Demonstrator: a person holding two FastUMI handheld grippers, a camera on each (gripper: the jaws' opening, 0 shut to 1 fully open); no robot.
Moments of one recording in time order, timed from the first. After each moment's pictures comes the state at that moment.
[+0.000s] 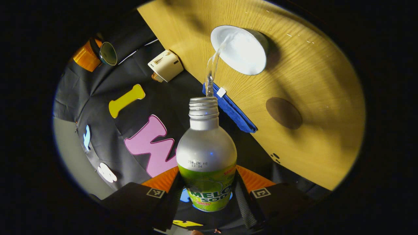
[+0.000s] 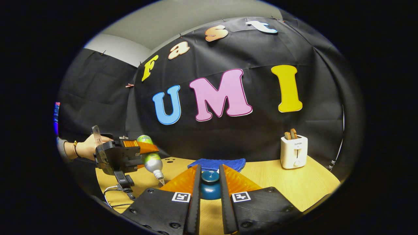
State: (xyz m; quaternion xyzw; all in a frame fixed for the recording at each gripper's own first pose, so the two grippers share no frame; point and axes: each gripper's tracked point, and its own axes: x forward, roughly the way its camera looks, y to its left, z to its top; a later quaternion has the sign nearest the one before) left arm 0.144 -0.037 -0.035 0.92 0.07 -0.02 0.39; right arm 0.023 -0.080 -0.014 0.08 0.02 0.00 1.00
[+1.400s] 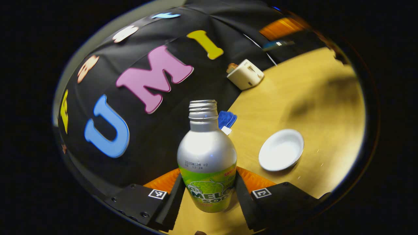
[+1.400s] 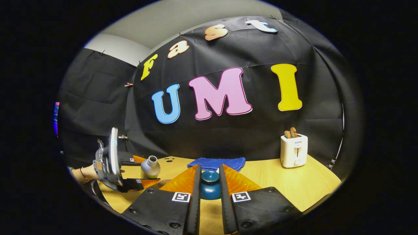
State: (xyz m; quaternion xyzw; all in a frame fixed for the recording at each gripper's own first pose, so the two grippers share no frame) left arm 0.124 -0.083 -0.113 0.30 0.14 -0.09 0.94; right arm 0.025 -0.079 -0.018 0.08 0.02 -0.01 1.00
